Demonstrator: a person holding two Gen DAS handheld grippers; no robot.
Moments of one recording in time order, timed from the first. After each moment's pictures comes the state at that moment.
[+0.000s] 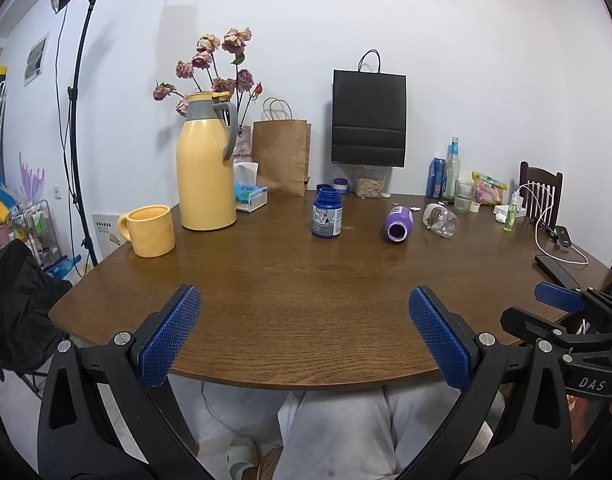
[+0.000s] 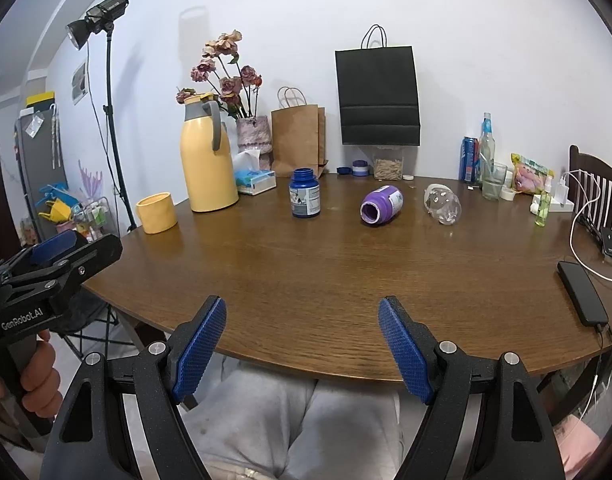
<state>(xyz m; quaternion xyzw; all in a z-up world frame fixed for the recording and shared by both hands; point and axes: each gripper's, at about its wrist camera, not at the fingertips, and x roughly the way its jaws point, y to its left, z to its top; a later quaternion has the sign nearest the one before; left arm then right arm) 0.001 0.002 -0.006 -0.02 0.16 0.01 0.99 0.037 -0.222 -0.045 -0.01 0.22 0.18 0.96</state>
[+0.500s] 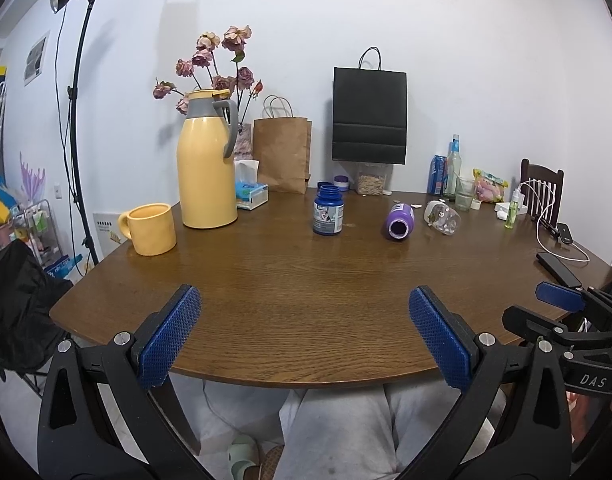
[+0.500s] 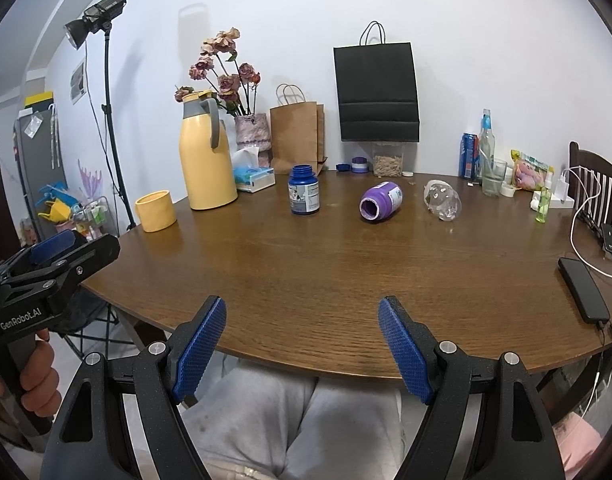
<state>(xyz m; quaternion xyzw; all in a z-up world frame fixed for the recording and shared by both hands) 0.005 0.001 -0.008 -0.02 0.17 0.01 0.99 0.038 -0.224 -0.047 0.00 0.23 0.17 0.96</state>
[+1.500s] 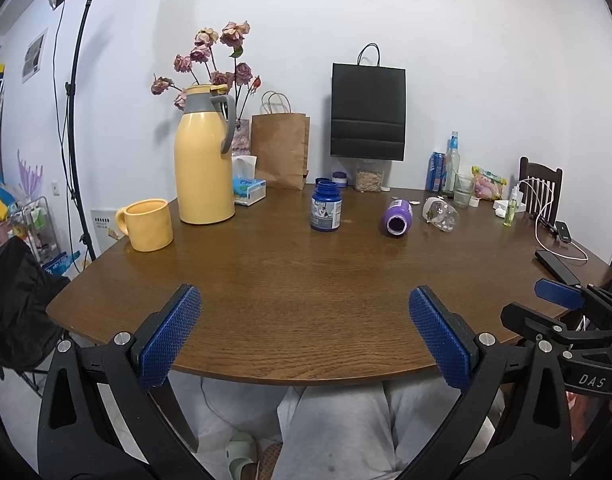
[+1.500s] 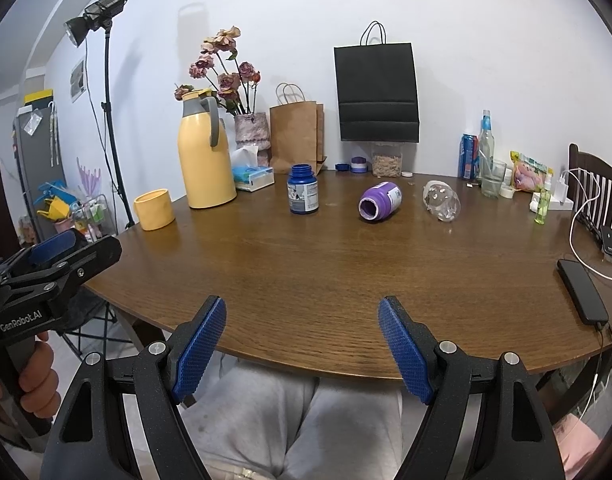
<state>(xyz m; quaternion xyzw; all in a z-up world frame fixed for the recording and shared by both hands) 0.006 -0.006 -0.014 -0.02 0.18 0.01 0.98 0.039 -0.222 -0.045 -0.01 0.22 0.17 0.96</state>
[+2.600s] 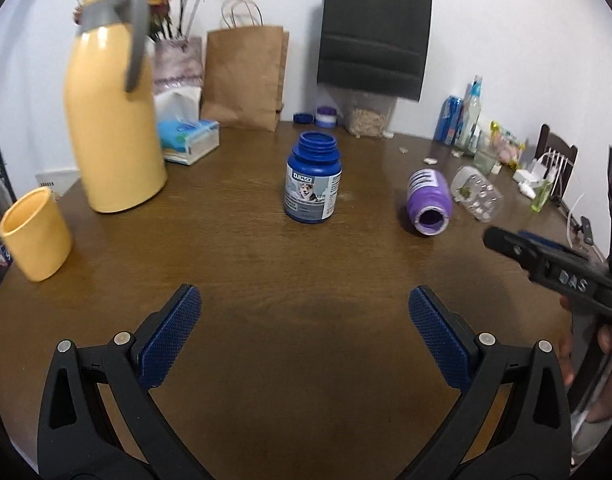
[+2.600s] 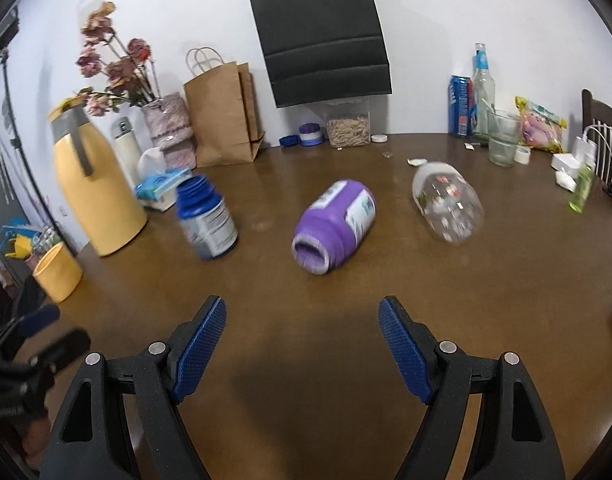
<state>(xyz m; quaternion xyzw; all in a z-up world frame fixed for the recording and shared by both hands) 0.257 -0.003 -0.035 -0.04 0.33 -0.04 0.94 0.326 -0.234 -0.060 0.05 0.33 0.11 0.94</state>
